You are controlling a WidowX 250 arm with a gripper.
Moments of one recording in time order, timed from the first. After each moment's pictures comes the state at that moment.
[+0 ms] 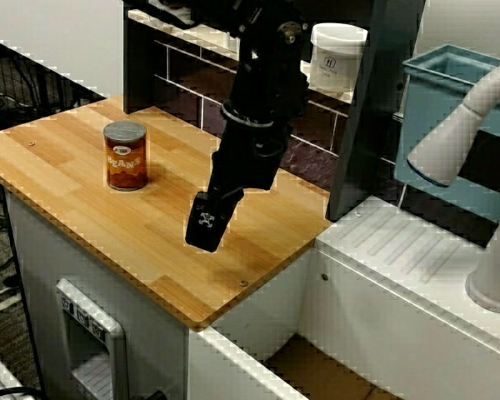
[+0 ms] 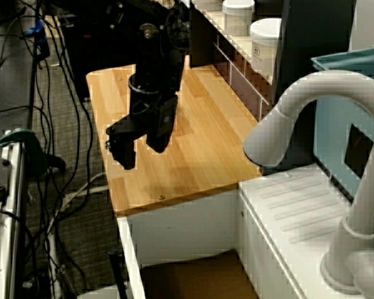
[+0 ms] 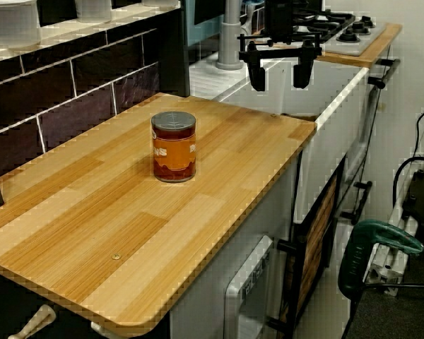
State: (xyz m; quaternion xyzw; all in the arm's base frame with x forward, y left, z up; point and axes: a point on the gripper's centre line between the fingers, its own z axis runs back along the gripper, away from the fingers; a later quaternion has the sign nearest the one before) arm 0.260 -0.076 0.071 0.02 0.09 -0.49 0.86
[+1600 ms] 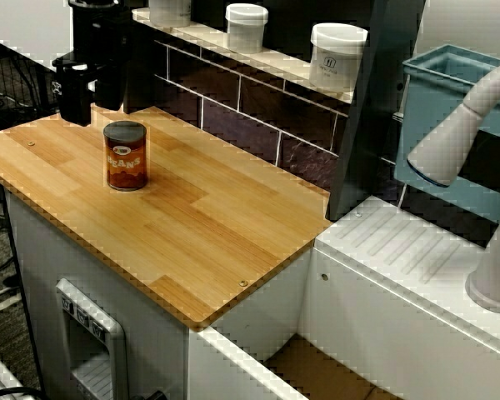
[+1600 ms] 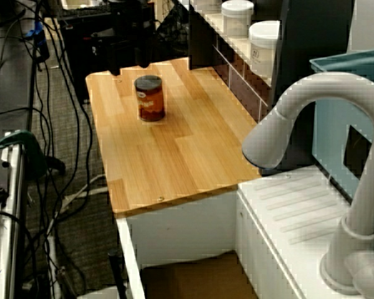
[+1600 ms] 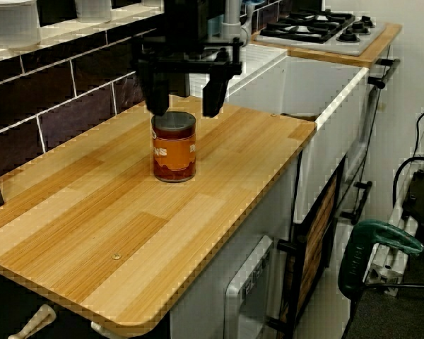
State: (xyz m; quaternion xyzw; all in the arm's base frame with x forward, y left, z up) arm 0.275 0.119 0.103 0.01 0.03 -0.58 0.81
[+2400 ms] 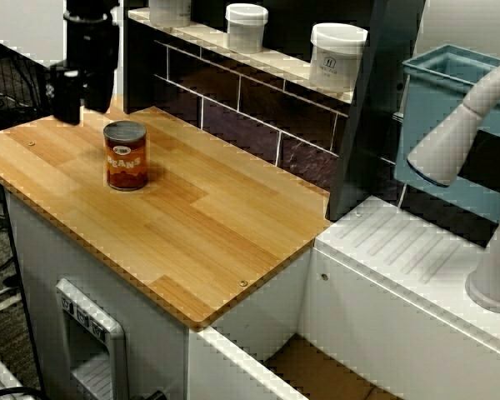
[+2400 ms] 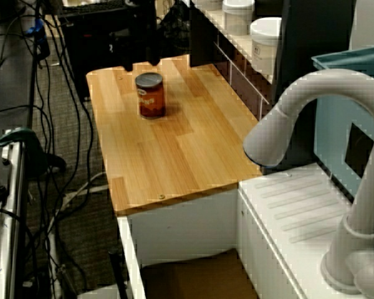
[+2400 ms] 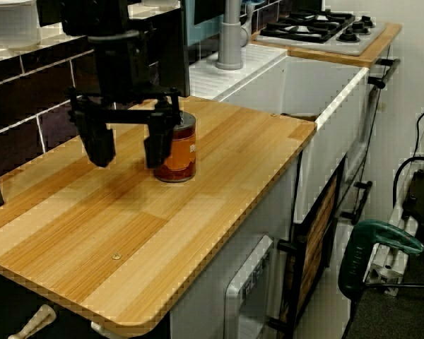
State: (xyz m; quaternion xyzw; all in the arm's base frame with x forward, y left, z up) arm 0.296 0.173 0.072 0.00 0.05 -0.59 0.81
